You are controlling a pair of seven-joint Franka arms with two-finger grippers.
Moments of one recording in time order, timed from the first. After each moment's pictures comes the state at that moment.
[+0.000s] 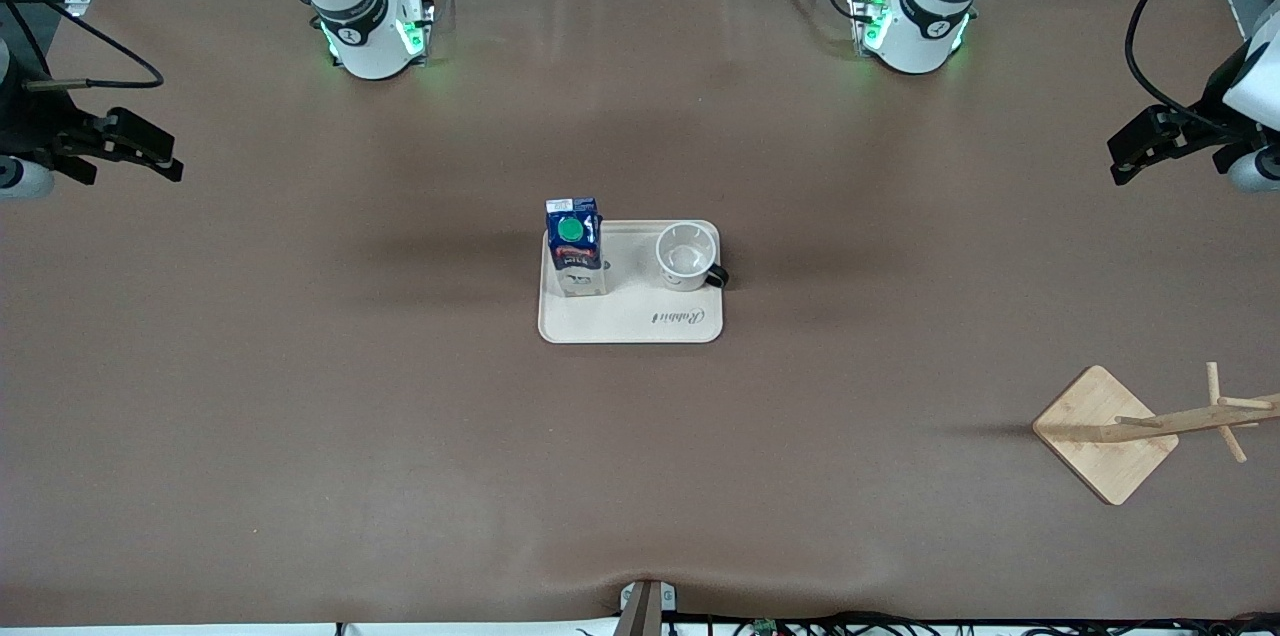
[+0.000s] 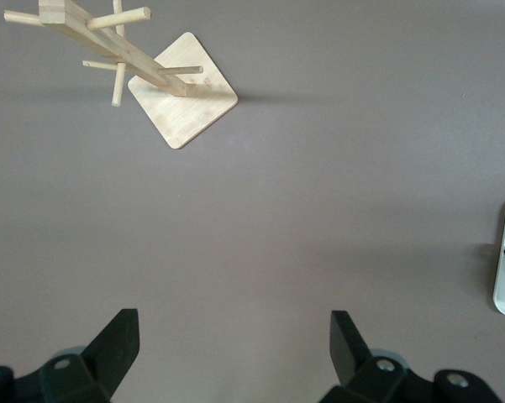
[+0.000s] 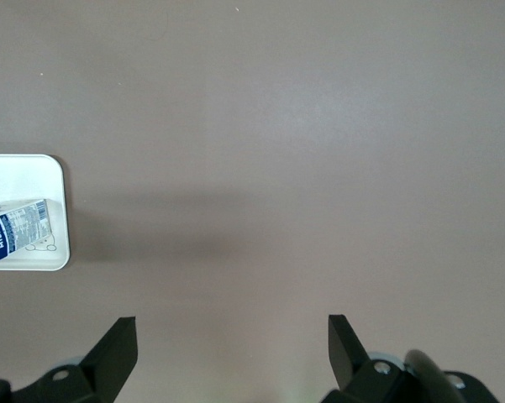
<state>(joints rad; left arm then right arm) -0.09 -0.01 0.00 -1.53 0.12 1.54 -0.14 -0.02 -0.05 0.01 -1.63 0.02 1.54 -0.03</state>
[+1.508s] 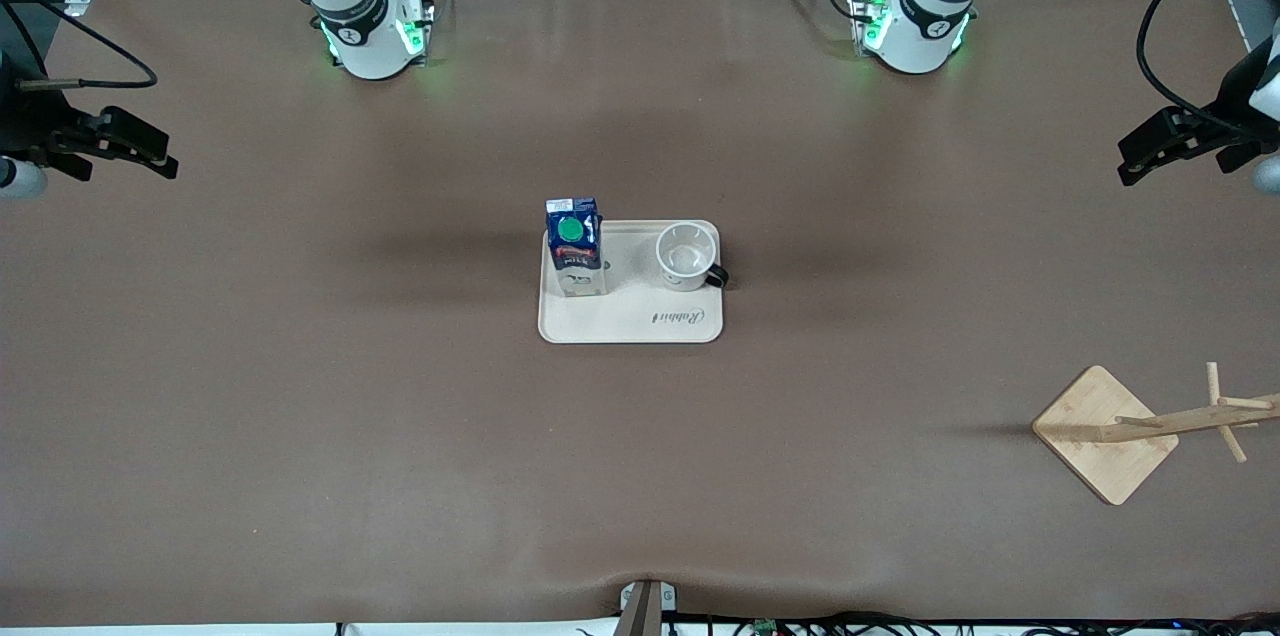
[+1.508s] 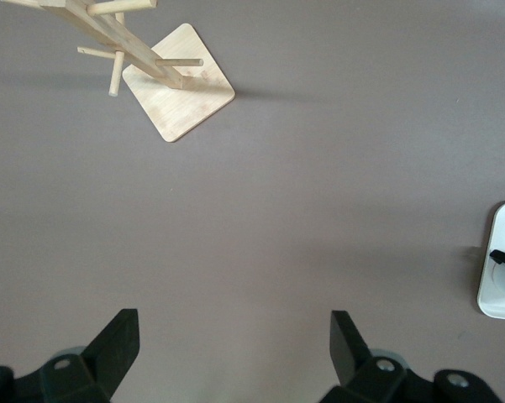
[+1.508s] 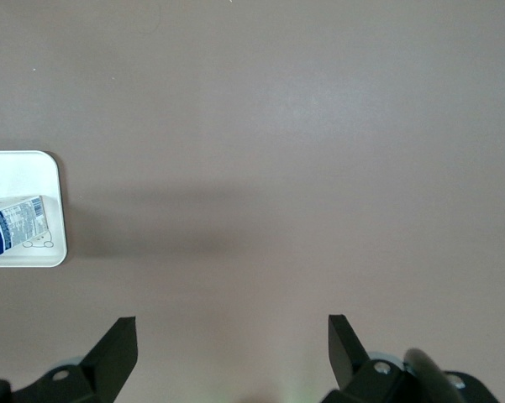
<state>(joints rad) -0.07 -0.01 0.01 -1.53 0.08 1.53 -0.14 -0.03 -0.05 0.00 -1.63 0.02 1.52 -0.03</state>
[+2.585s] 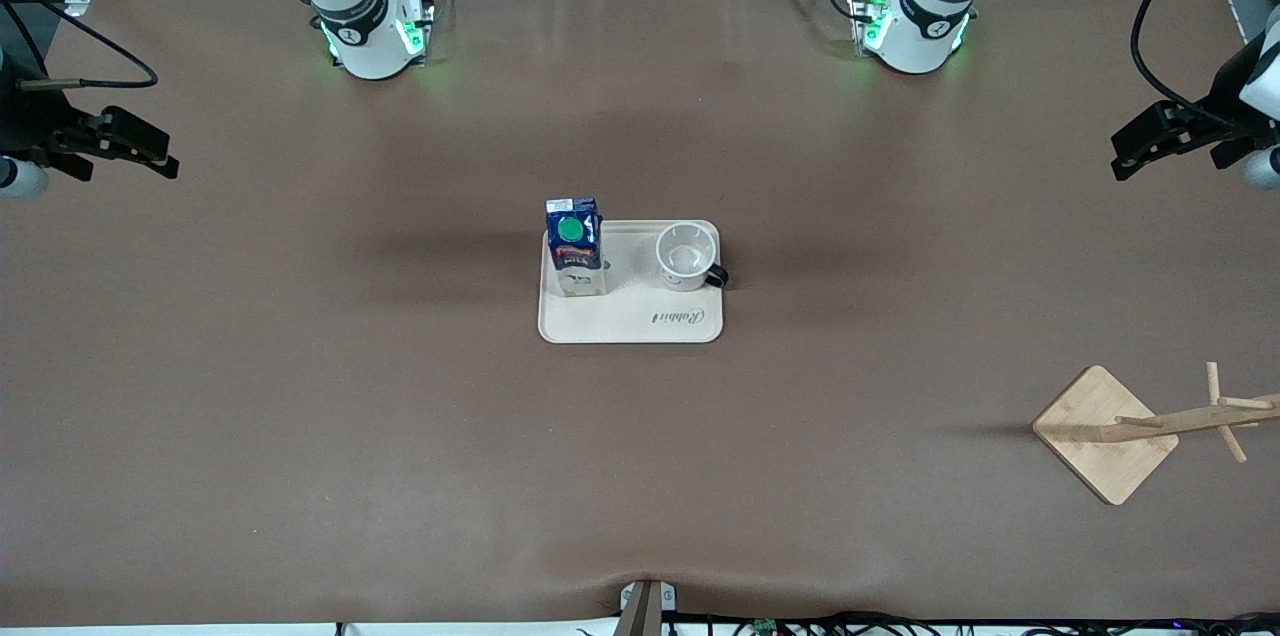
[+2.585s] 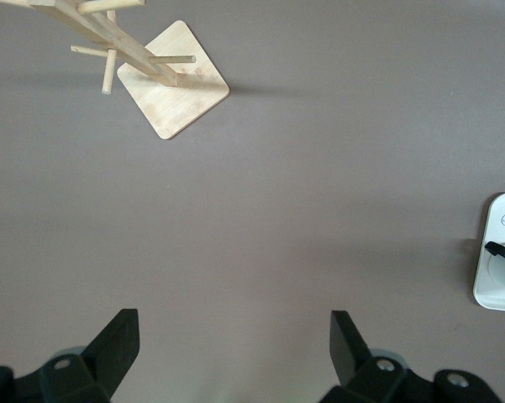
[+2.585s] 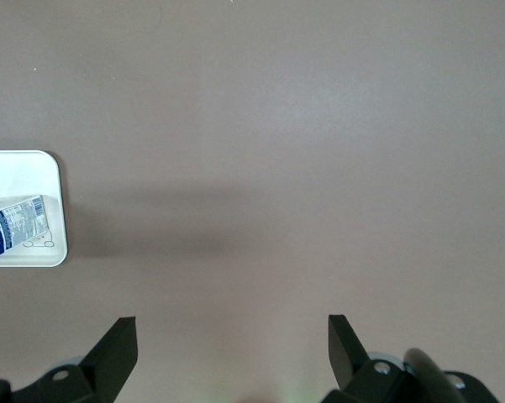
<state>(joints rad) -0.08 -0.01 0.01 -1.51 0.08 1.51 -0.14 -0.03 -0.05 0.01 -1.63 0.02 1.52 -0.03</state>
